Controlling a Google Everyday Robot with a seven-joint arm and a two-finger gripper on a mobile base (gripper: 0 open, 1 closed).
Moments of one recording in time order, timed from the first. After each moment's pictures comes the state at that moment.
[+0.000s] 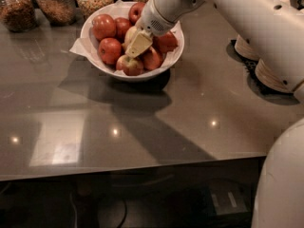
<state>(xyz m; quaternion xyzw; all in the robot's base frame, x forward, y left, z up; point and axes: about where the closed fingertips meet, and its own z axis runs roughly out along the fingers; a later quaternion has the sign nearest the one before) 0.692 0.031 0.923 -0.61 0.71 0.10 0.35</state>
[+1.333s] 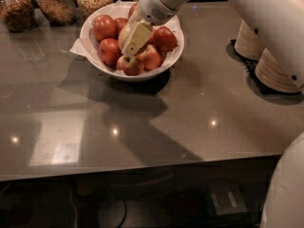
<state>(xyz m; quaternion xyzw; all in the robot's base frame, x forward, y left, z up) 0.670 0.038 0.963 -0.64 0.67 0.10 0.36</state>
